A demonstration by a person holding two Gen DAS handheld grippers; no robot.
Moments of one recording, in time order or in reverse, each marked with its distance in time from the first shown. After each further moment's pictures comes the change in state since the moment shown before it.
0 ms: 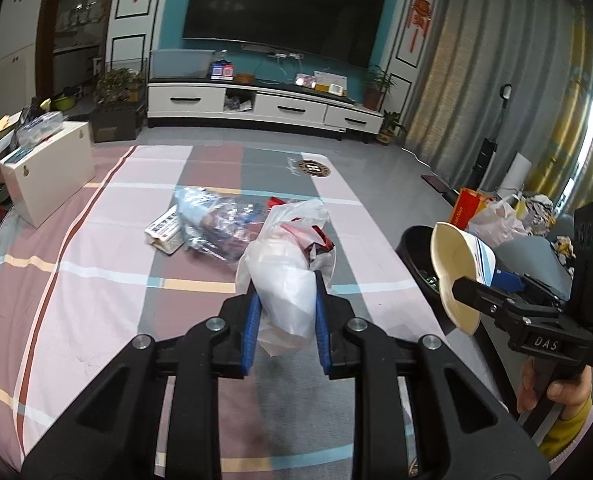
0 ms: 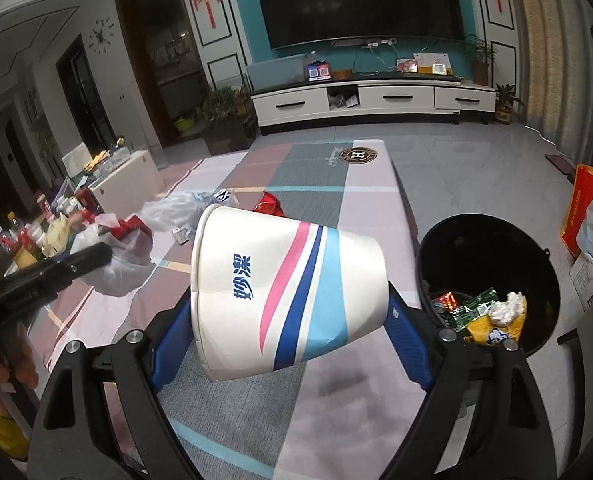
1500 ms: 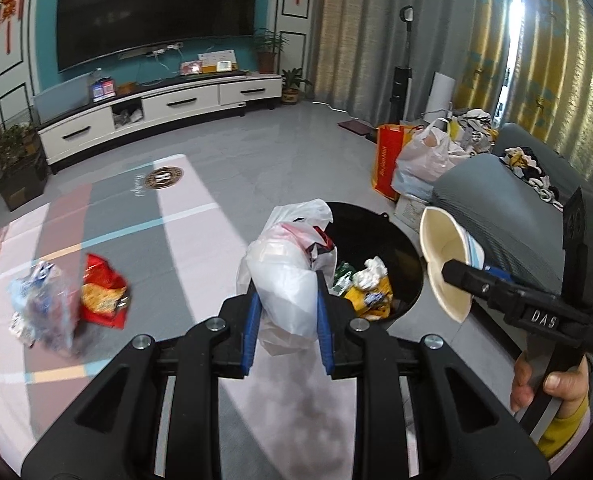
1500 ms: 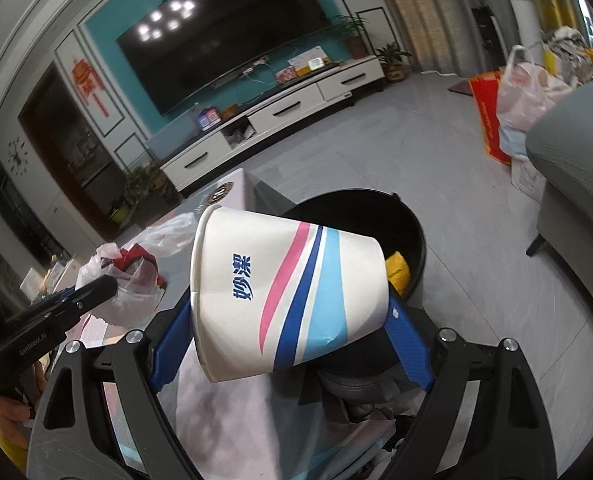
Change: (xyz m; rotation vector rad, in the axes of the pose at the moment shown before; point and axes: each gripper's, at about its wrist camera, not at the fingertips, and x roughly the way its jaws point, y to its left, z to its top) left arm 0.106 -0.181 0.028 0.324 0.101 -0.213; right arm -0.059 -0.180 -0.046 0.435 -0.126 -0.145
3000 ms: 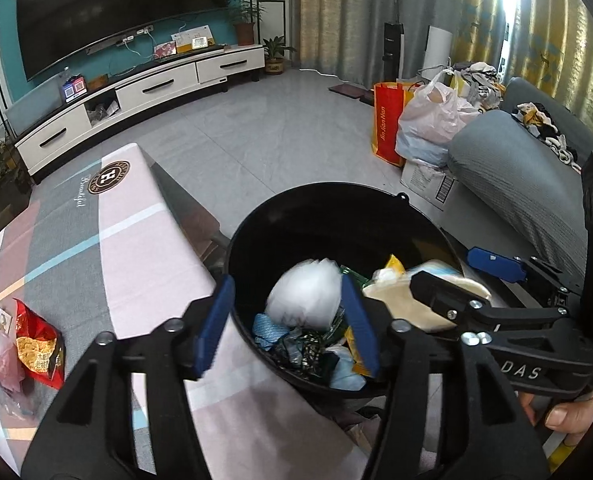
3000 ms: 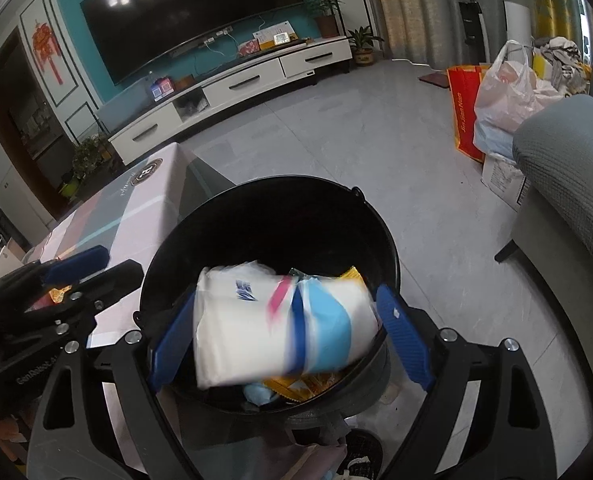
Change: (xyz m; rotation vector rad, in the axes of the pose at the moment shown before) left arm 0.121 -0.037 0.019 0.093 0.108 0.028; right arm 0.085 -0.028 0.017 -0.054 0.088 -0.188
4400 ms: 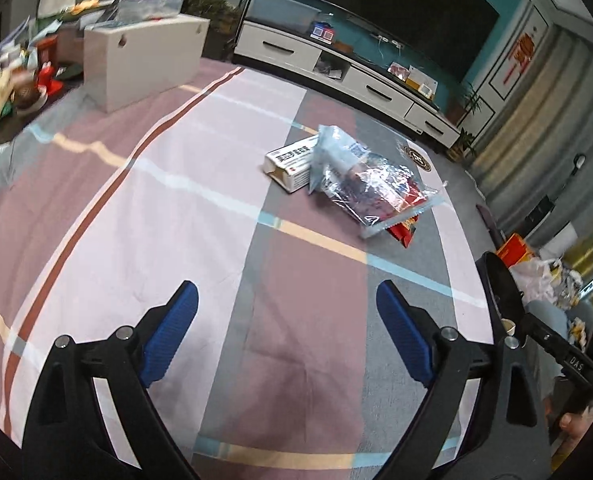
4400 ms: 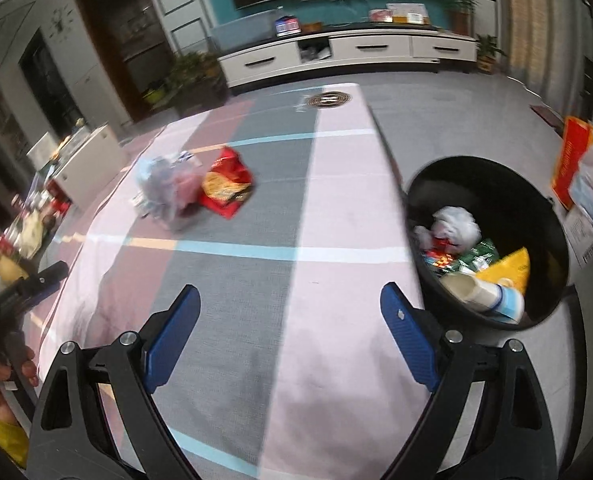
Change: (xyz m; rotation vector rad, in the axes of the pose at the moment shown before) left arm -0.211 0.267 -0.237 -0.824 -0.081 0.243; right arm -0.040 0.199 -0.058 -0.346 0.167 0.229
